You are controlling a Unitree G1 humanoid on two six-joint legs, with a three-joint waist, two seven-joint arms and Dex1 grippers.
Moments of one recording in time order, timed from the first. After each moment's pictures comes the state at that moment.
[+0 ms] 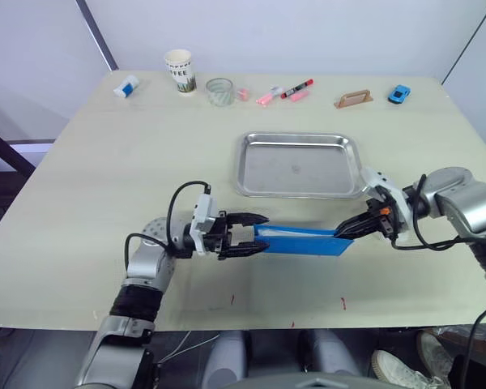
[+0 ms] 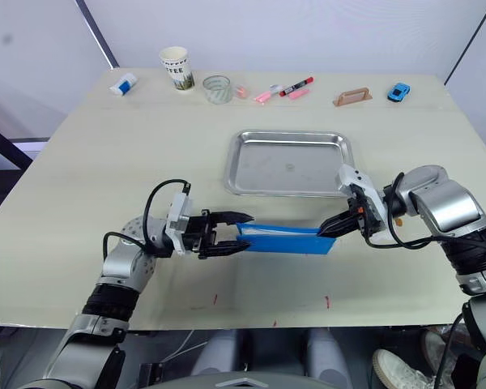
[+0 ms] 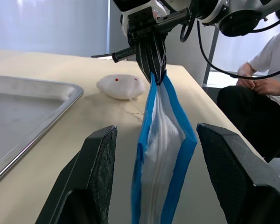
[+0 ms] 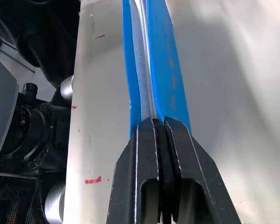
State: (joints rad) left arm -0.36 0.44 -0.08 0.23 -0.47 0.01 -1.48; right arm -0.69 -0.84 0.33 0.05 0.38 0.74 1.52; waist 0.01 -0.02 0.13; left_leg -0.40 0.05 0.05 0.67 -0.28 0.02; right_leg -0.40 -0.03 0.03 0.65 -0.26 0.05
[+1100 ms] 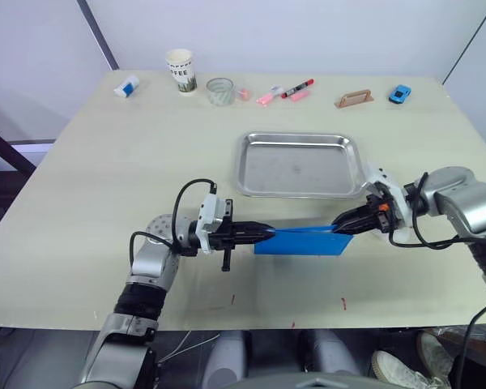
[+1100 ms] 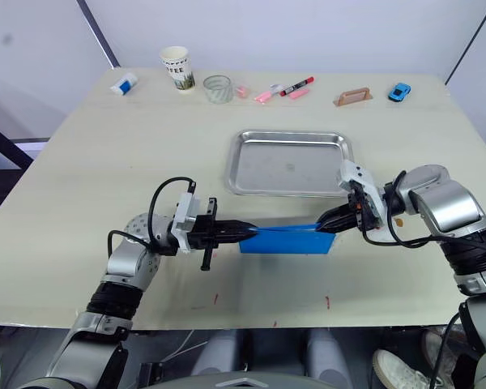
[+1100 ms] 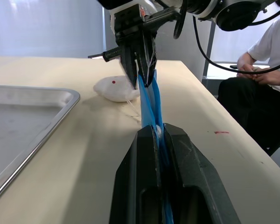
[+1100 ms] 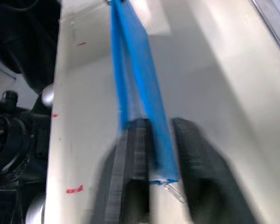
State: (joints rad) left arm -0.36 0.43 -0.10 0.20 -0.44 -0.02 -1.46; right arm -0.63 -0.83 0.23 0.02 0.41 0.74 1.46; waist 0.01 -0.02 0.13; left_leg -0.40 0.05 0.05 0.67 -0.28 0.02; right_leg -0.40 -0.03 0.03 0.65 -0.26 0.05
